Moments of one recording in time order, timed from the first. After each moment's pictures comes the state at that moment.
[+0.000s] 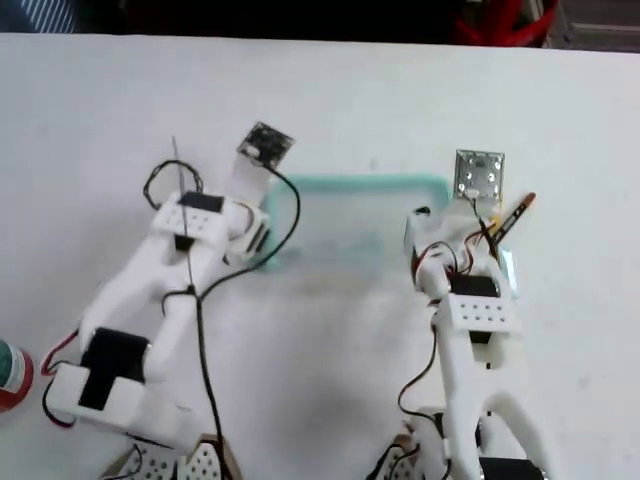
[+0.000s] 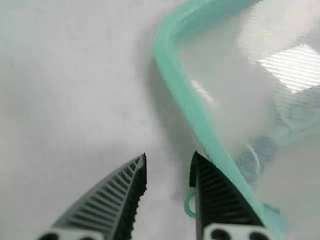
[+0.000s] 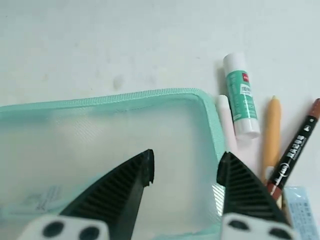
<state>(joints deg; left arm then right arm) 7.2 3.9 30.5 44.4 -15.5 0.8 -30.2 61.5 18.0 -1.2</state>
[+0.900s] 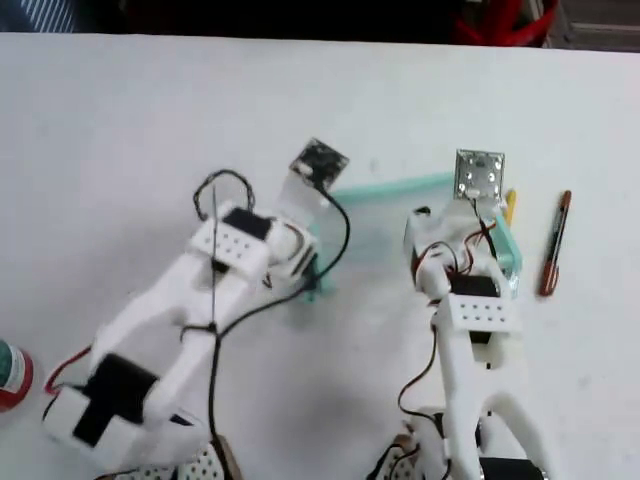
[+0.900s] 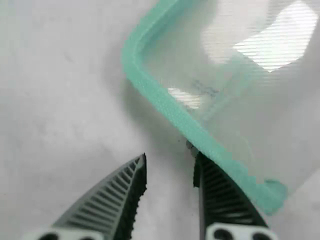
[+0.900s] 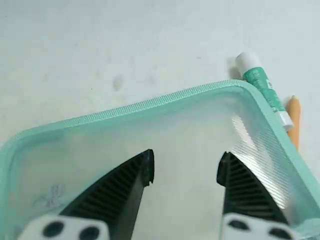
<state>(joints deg) 21.2 -8.7 36.6 47.3 -7.9 0.8 -30.2 61.5 18.0 -1.2</state>
